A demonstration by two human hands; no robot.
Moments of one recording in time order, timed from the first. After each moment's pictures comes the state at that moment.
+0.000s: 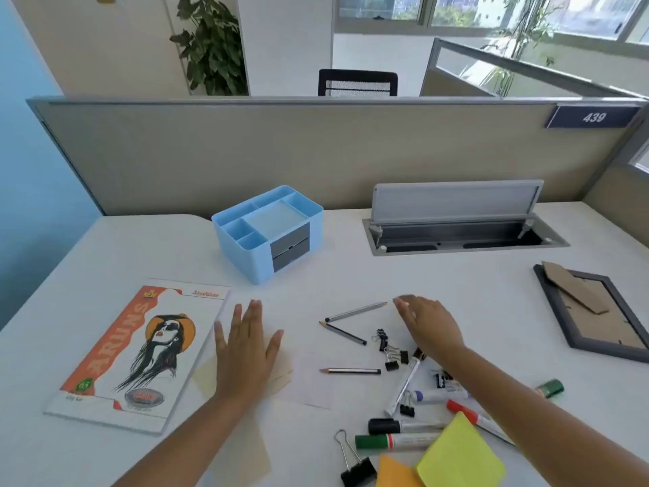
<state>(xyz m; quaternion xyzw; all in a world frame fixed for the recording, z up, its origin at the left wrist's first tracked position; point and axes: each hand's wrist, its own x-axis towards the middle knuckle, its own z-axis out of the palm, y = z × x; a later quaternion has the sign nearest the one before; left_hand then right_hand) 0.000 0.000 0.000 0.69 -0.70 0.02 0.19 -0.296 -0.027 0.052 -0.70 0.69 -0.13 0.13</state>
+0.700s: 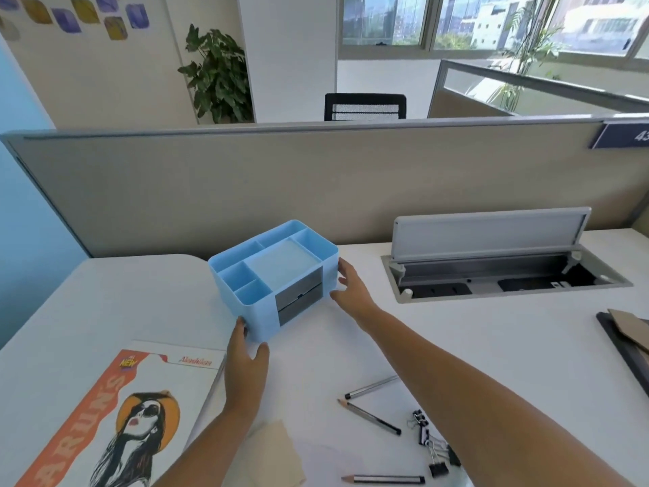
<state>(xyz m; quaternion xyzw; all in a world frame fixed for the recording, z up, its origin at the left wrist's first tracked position) 0.007 -0.108 -0.005 0.64 -0.47 -0.29 0.54 -0.167 -0.213 0.045 -0.56 0.58 -0.37 0.47</state>
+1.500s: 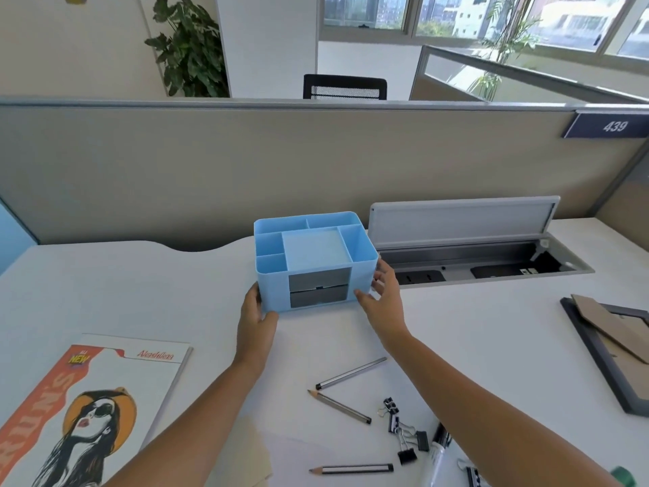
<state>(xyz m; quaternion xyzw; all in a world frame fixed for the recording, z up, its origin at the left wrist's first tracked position) -0.046 -0.147 0.017 0.57 -0.47 -0.41 0.53 -0.242 -0.174 0.018 -0.48 0.61 -0.50 0.39</state>
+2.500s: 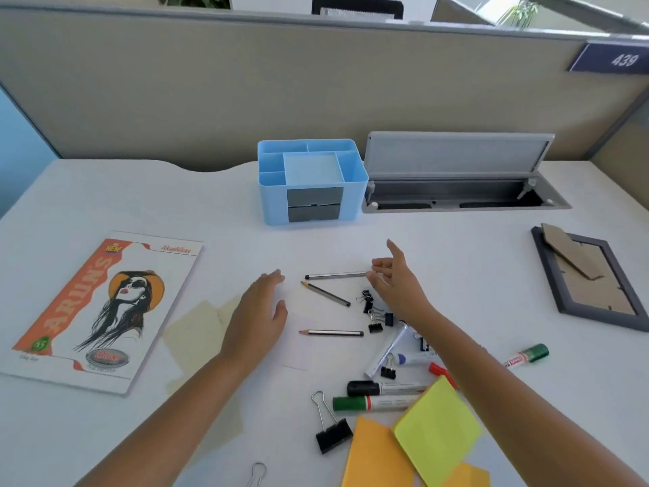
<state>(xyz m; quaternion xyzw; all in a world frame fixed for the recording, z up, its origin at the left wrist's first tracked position) -0.042 0.001 0.002 0.63 -0.69 -0.21 0.30 -0.283 -0.045 0.019 -0.60 0.65 -0.30 0.36</state>
